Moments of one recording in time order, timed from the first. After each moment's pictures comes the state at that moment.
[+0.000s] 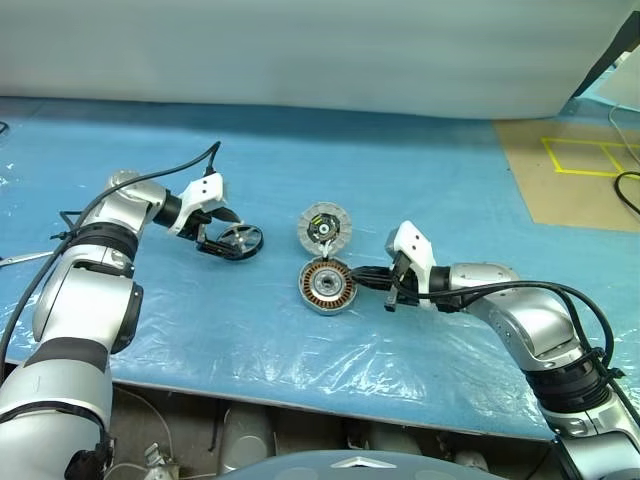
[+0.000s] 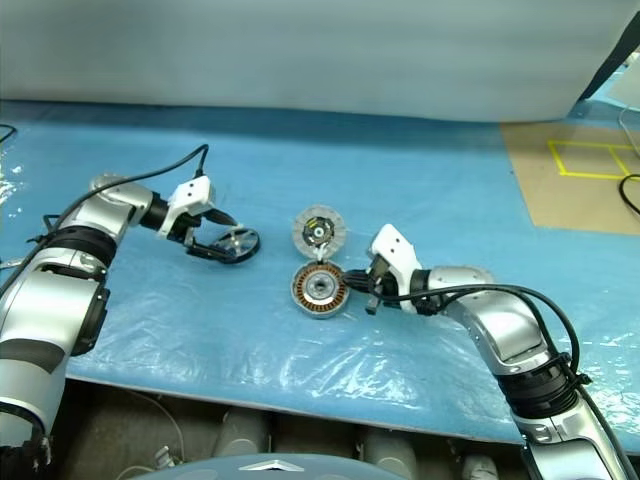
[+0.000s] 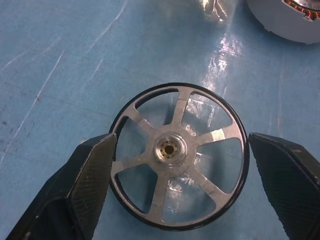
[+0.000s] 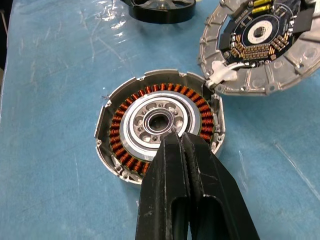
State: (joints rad) left arm -1.09 0.60 -0.24 1.22 0.09 -0.19 -1.49; right arm -0.30 -0.63 0.19 -0.36 0.41 0.78 0.81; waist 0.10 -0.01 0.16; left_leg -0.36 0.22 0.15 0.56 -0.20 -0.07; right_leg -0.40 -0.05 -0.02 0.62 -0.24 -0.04
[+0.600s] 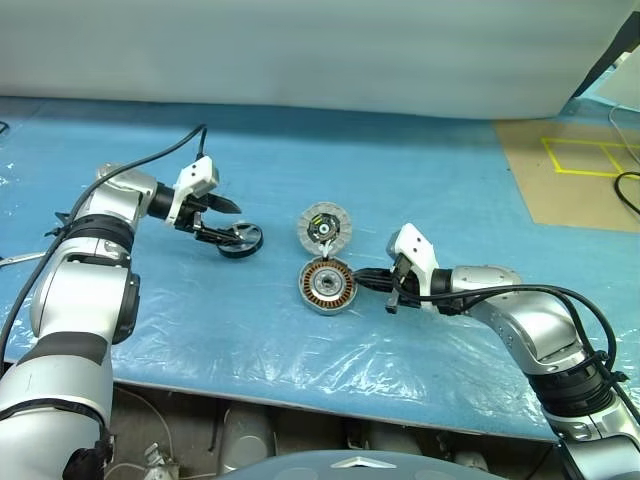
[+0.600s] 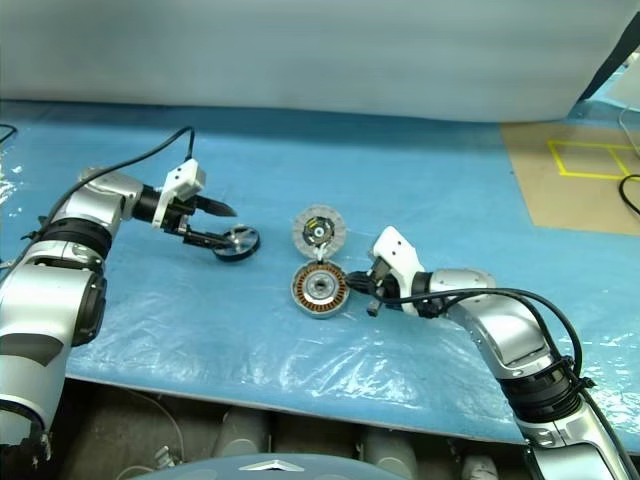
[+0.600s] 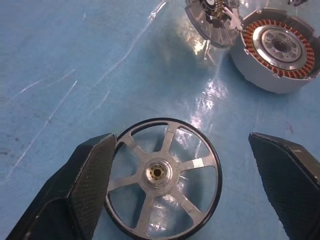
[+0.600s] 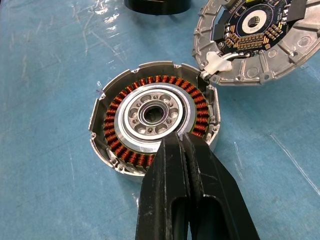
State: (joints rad) left arm -1.13 0.61 -0.13 1.25 0.07 -0.09 -1.54; right arm -0.28 -0.64 0.19 -0.37 0.40 0.79 0.79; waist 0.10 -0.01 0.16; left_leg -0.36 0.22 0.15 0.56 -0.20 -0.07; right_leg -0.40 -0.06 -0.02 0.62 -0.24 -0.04
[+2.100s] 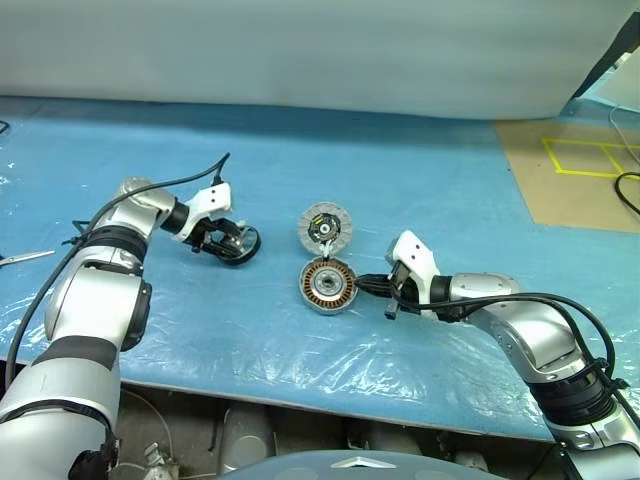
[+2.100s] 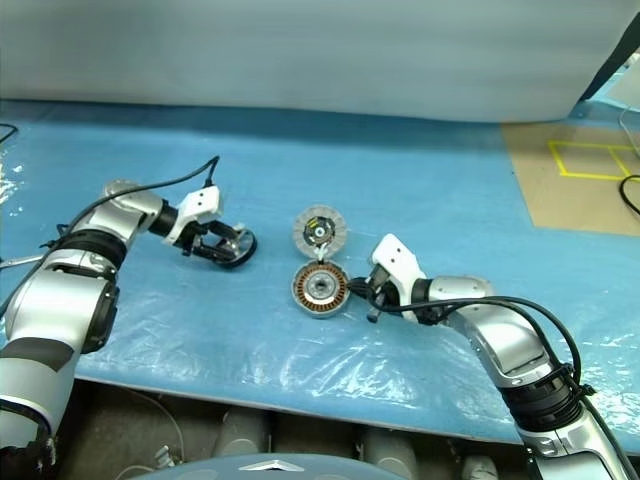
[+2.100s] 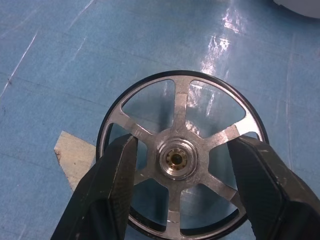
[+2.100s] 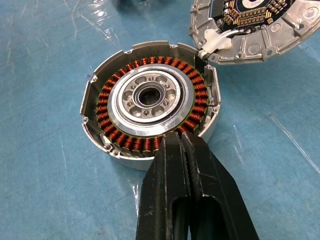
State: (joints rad) left arm -1.09 0.57 -0.18 1.28 0.22 -0.21 -1.47; right arm -0.25 -0.64 0.20 -0.39 0.37 0.79 0.75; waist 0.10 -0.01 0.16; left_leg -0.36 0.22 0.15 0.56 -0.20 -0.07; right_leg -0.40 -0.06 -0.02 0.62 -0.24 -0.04
